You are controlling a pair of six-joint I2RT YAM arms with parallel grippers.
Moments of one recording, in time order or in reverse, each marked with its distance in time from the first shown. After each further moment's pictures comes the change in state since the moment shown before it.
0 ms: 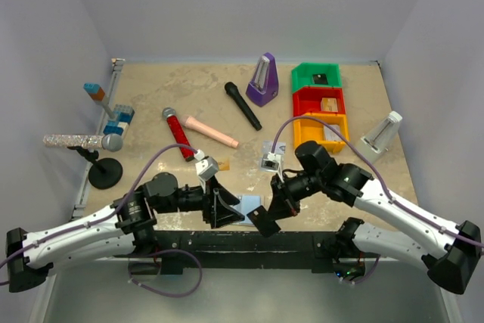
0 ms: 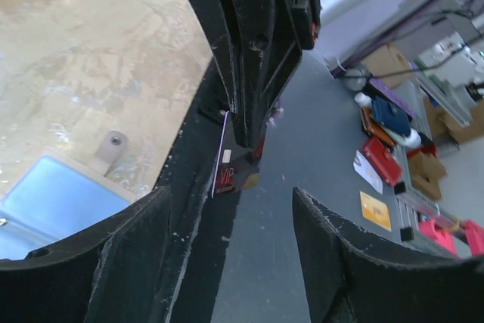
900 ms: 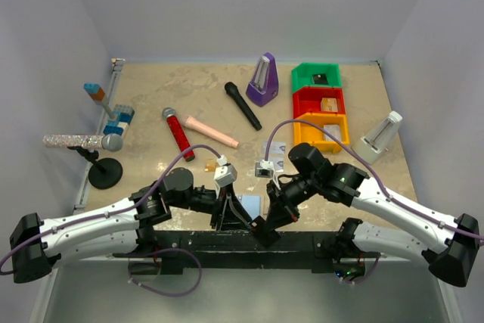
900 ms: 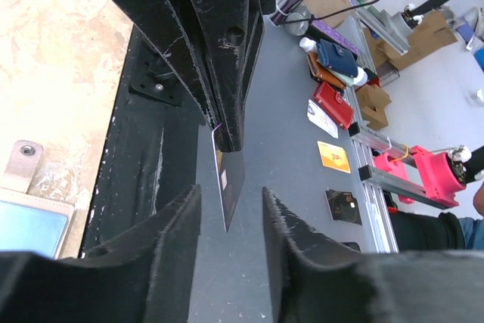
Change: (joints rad) left arm 0.003 0.200 0.006 0.196 0.314 0.023; right arm 0.077 0.031 0.037 -0.022 -0.105 -0.058
